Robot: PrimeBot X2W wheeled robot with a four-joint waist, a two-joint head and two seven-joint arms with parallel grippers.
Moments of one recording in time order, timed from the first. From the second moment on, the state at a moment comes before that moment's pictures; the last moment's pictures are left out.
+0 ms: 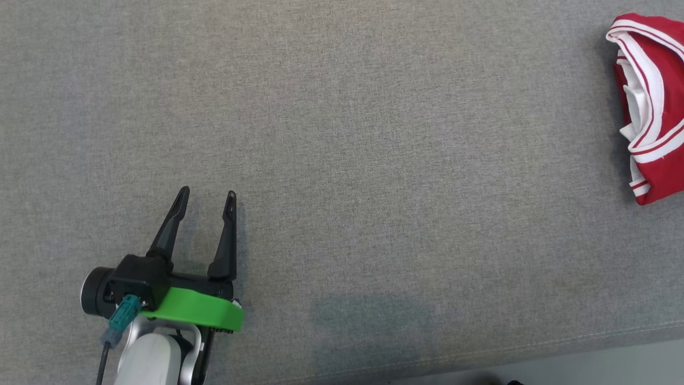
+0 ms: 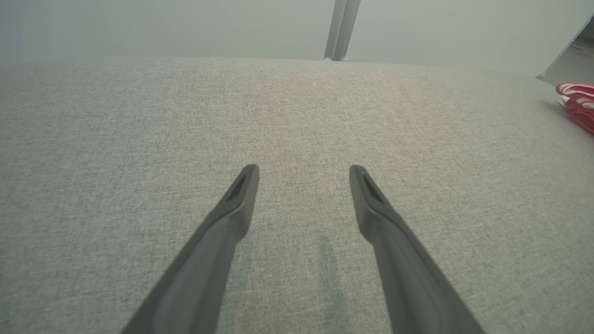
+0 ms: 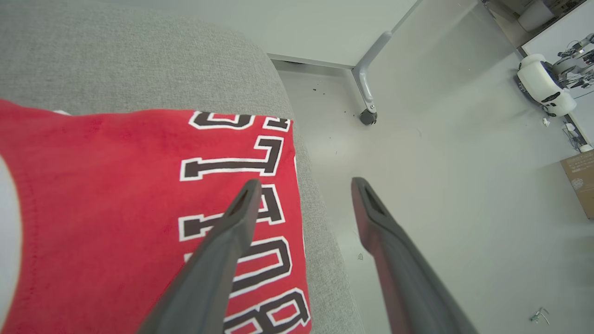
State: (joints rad) left arm -0.16 0.11 -0.18 0.12 -0.23 -0.09 -0.24; right arm -1.08 -0.71 0.18 1.29 0.26 0.13 -0.12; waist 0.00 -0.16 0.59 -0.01
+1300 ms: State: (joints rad) left arm -0.07 0.08 -0.06 0.20 -0.37 0.04 -0.26; right arm -0.78 -0.31 0.15 0.81 0.20 0.13 -0.26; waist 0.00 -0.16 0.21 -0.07
